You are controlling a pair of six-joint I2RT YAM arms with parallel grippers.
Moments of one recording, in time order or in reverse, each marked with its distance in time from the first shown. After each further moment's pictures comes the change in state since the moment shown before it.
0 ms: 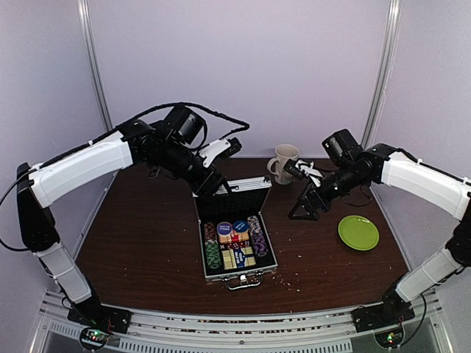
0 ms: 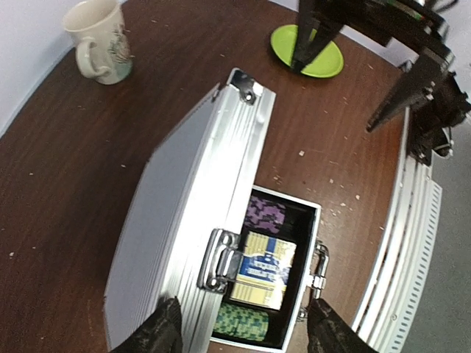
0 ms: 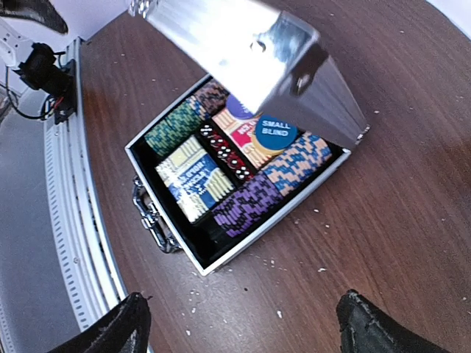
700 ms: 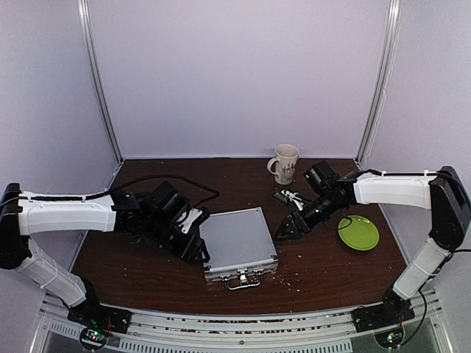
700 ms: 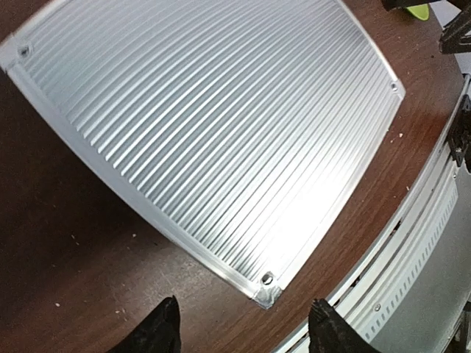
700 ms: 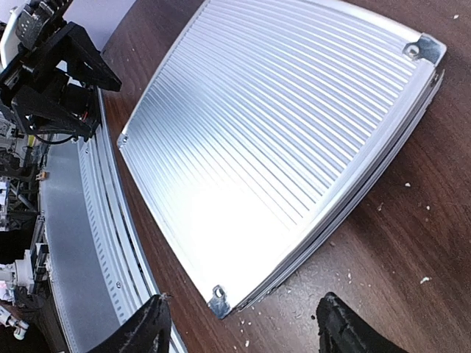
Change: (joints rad) left arm -0.088 -0.280 -0.728 0.276 -0.050 -0.513; right arm 0.036 0.148 -0.212 0.274 -0.205 0.273
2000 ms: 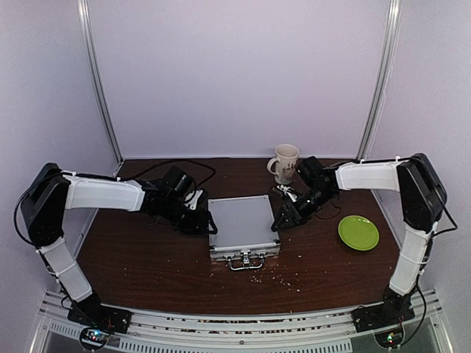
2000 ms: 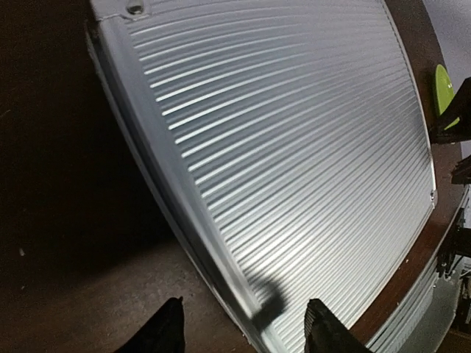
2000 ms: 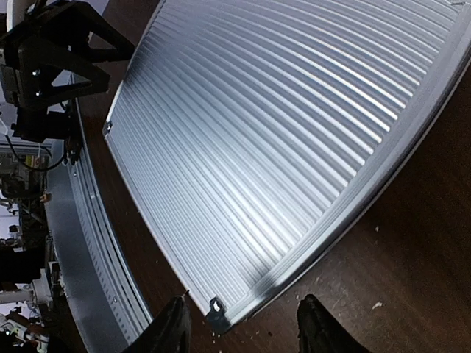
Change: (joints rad) left arm 0.219 0.324 0.122 0.239 0.097 -0.121; right arm -0.084 0.299 0.249 -0.122 -0.026 0.010
